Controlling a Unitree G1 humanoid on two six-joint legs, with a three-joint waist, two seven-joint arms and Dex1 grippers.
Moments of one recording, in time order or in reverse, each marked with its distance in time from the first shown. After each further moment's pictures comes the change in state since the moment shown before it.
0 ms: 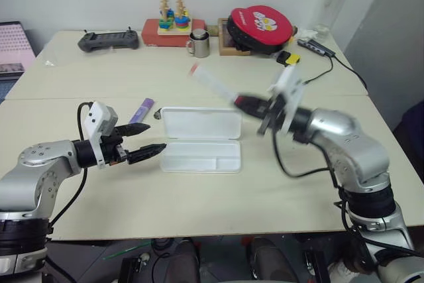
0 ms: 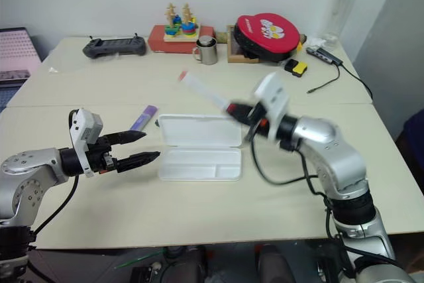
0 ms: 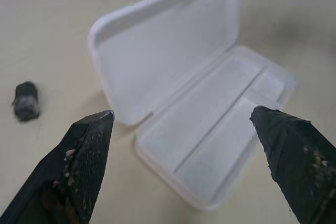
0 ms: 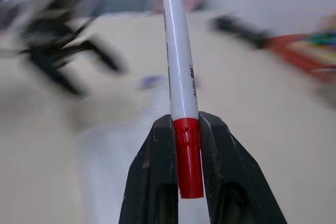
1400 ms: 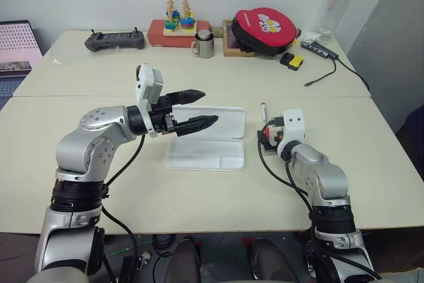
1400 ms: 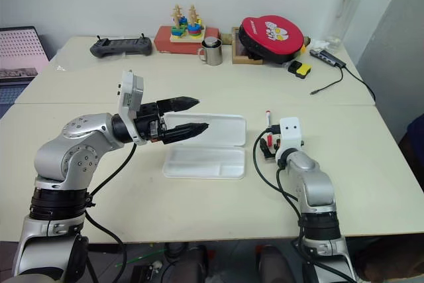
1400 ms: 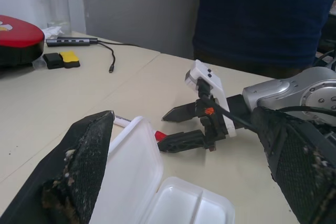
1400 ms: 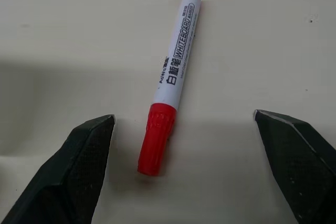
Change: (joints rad) left arm -0.363 -0.240 -0.210 -0.016 -0.063 0.014 0.008; right arm 0.160 0.399 -0.311 0.314 -0.312 0.132 -0.738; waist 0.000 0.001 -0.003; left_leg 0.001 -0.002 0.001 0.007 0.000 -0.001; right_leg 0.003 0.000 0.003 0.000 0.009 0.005
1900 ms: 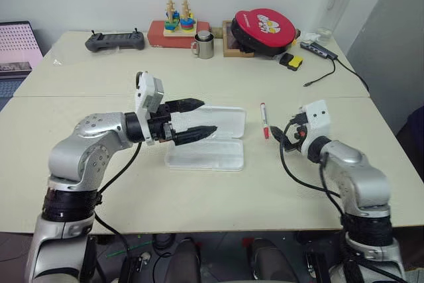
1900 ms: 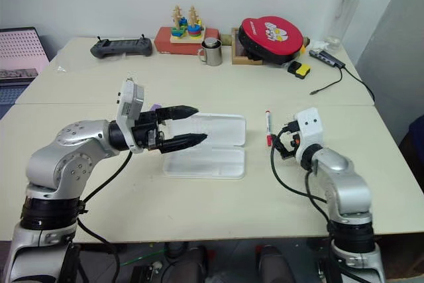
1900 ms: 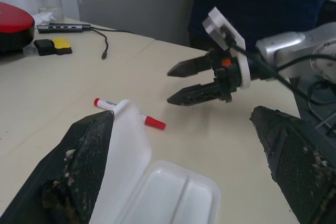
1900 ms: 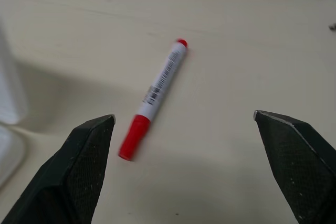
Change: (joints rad) left arm 0.023 0.026 0.006 -0.046 -0.014 0.044 0.013; right arm 0.088 -0.127 -0.064 -0.258 0.039 0.094 0.152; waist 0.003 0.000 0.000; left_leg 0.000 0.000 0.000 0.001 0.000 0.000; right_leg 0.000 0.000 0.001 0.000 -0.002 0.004
